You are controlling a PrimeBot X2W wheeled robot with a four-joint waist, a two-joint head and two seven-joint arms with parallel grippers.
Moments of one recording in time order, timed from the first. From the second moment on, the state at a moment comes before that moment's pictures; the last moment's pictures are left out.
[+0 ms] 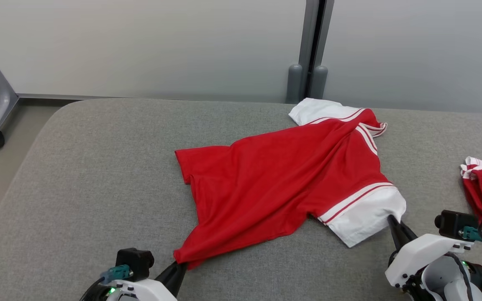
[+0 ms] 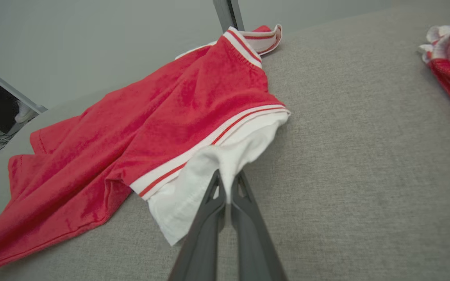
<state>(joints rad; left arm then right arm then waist) -0.05 0.22 -0.46 0.28 -0.56 -0.05 0.13 -0.18 -0.05 0.04 0.44 0.43 0.13 0.15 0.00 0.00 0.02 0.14</state>
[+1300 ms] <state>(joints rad) -1.51 0.34 -0.45 0.74 -0.52 -0.13 0.20 -1.53 -0.40 0.46 0.66 0.70 0.13 -0.25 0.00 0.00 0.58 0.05</state>
